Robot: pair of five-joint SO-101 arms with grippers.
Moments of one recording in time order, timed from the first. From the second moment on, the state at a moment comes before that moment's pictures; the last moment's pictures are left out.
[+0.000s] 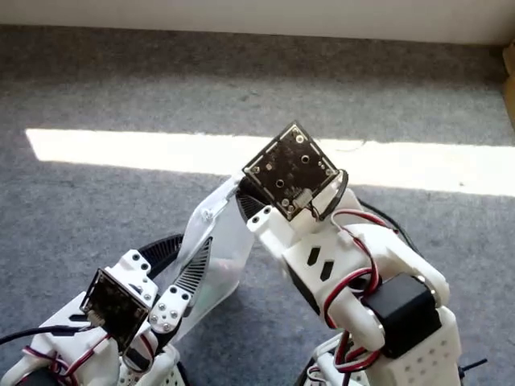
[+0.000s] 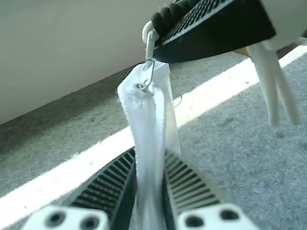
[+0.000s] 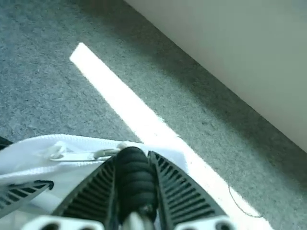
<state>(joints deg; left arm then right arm) 32.0 -103.3 48.3 80.7 -0.3 -28.2 -48.8 9.5 74.8 18.9</state>
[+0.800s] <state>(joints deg) 32.5 -103.6 46.6 82.9 -0.2 -11.5 -48.8 15.5 75.6 32.0</state>
